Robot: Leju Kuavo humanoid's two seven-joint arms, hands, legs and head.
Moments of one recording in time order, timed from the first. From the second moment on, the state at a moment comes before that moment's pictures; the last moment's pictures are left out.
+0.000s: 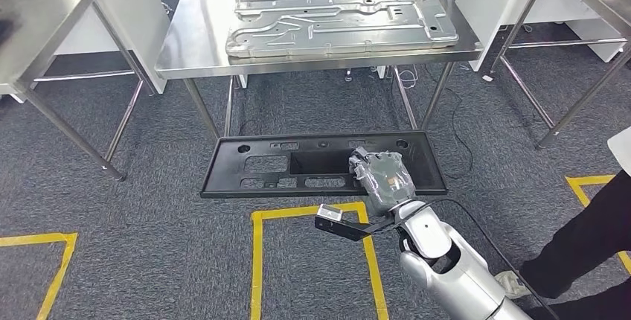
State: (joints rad) left arm -0.21 0.08 -1.00 -0.28 0.26 0.15 0.11; right arm -0.82 -0.11 0.92 -1.53 1.04 -0.05 0.20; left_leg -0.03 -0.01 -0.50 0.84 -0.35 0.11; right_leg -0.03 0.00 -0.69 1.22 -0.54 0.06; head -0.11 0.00
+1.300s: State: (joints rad) left arm -0.20 0.06 -0.95 -0.28 0.27 0.15 0.10; right arm -0.86 -0.10 0.93 -1.53 1.04 -0.03 0.19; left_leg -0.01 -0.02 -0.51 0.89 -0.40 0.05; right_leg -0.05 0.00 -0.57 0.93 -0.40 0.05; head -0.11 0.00
